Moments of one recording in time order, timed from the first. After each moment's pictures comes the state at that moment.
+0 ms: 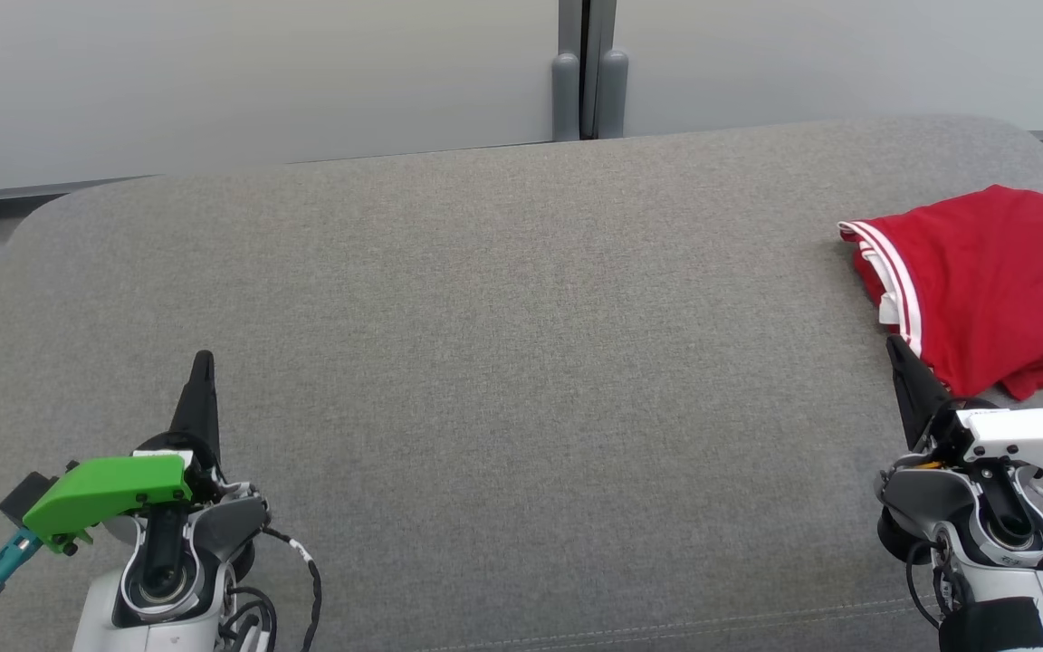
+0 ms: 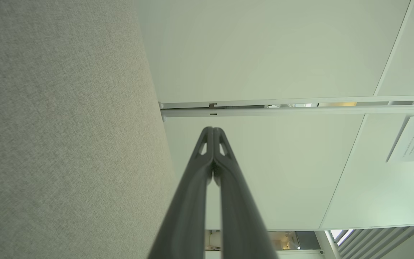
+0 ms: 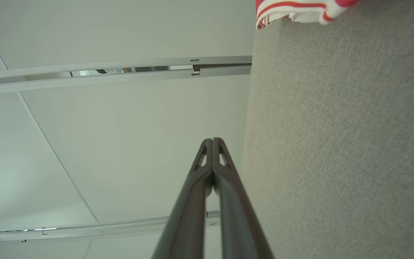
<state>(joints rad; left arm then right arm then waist) -0.30 0.05 0.06 0.44 -1.61 -0.13 0.04 -0.31 -0.06 -0.20 0.45 1.58 0.13 0.18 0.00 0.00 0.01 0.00</state>
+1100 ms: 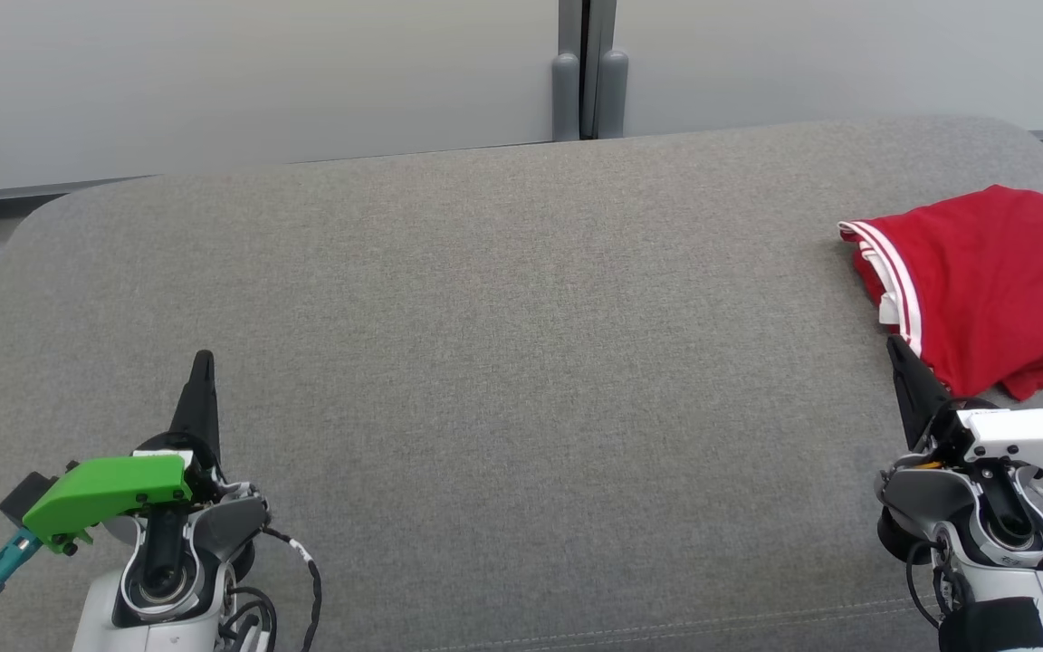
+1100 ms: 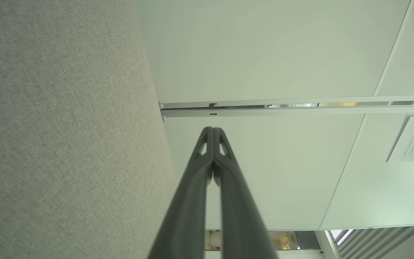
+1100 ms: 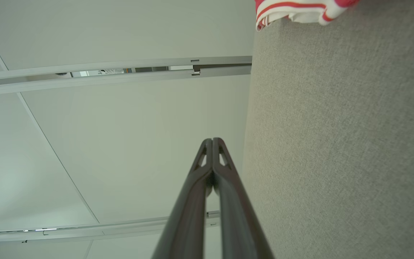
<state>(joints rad) -0.30 0.05 0.06 0.44 -1.61 -0.13 0.04 -0.31 -0.06 -0.20 0.45 1.58 0.13 0.18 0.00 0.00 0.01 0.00</state>
